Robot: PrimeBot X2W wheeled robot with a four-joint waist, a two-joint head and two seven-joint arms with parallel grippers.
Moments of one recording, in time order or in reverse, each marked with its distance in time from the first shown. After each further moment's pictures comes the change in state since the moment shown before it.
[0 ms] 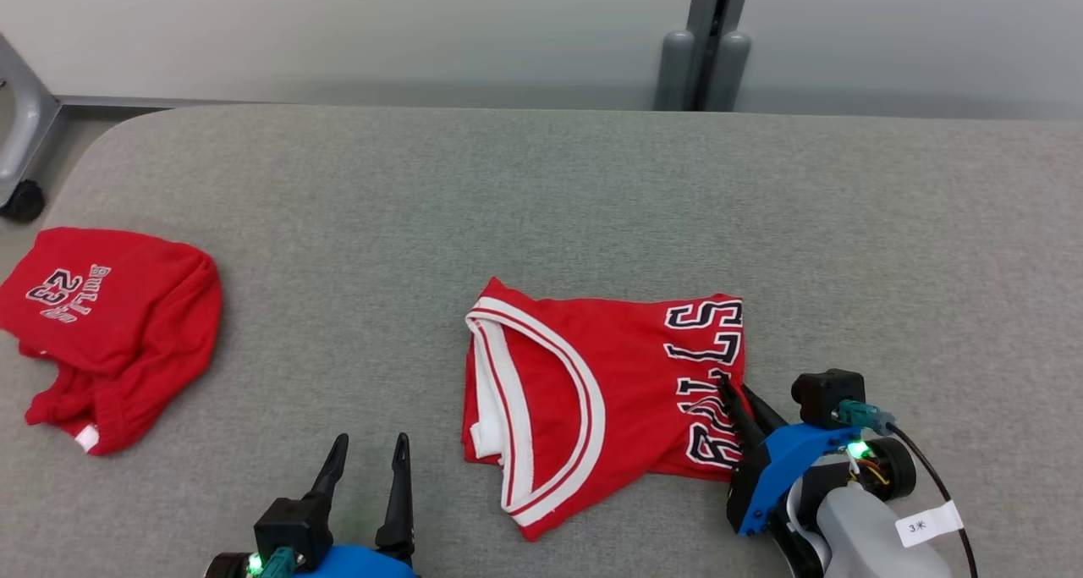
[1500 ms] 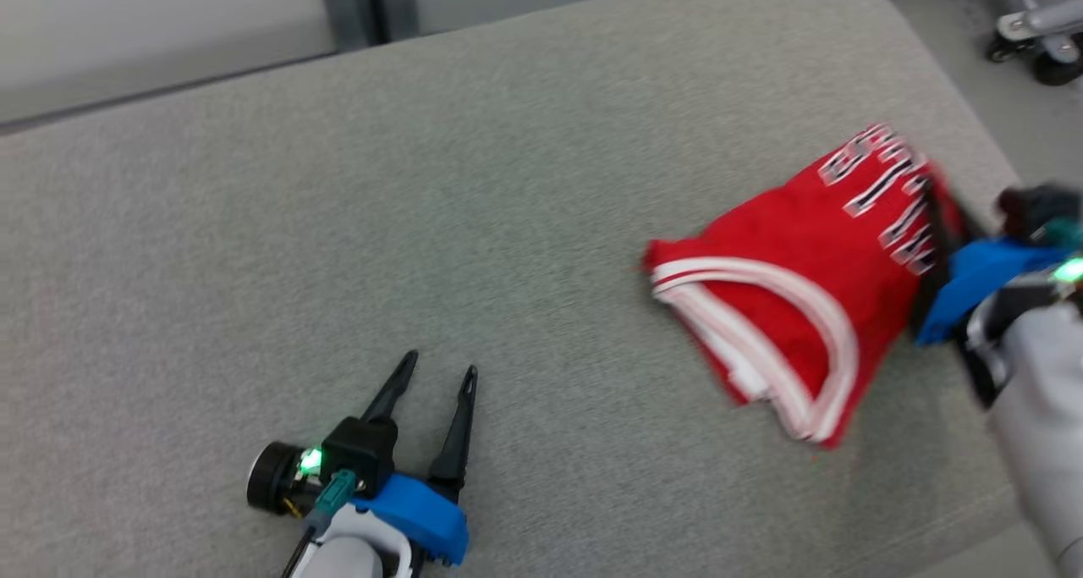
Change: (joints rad) left arm -0.157 0.001 -0.097 0.044 0.101 -0.079 -0.001; right arm -0.257 -0.196 -0.216 0.022 -0.177 -0.001 -0.016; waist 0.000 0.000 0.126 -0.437
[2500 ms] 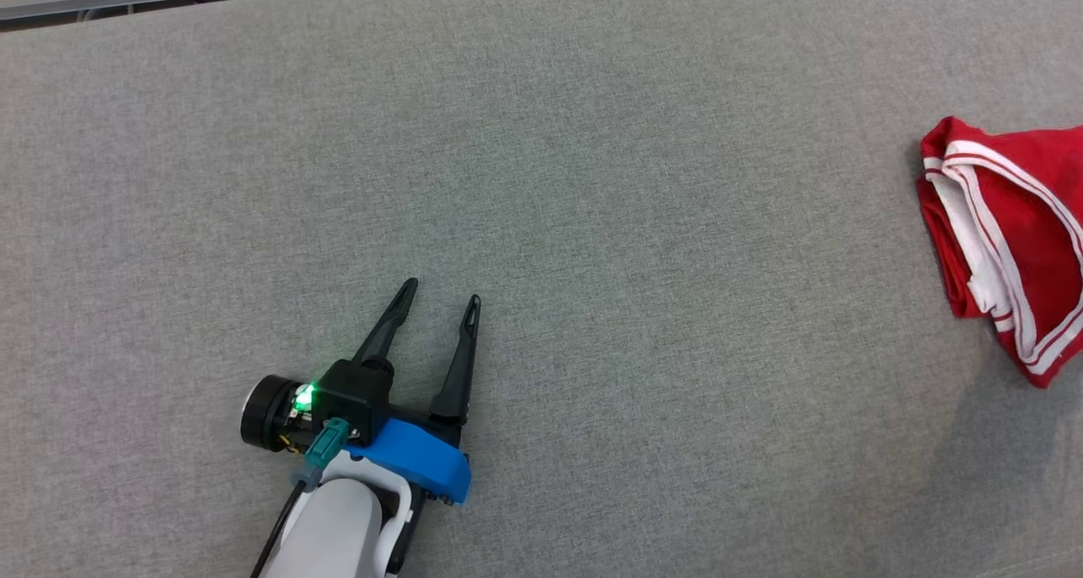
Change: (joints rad) left arm -0.101 -0.014 0.027 -0.034 0.031 -0.014 -0.006; right arm -0.165 -0.100 -0.695 -0.006 -0.659 0.000 0.031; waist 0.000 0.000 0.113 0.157
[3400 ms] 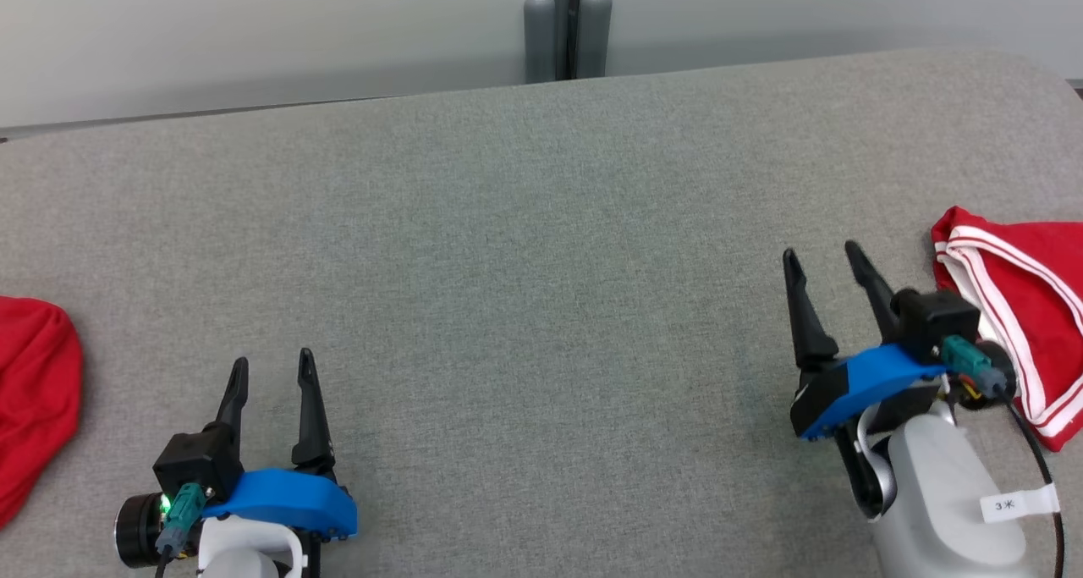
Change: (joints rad) left arm 0.130 0.014 0.263 -0.020 -0.100 0.094 0.004; right arm 0.449 0.295 0.601 -0.441 0.574 0.000 -0.034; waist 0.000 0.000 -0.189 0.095
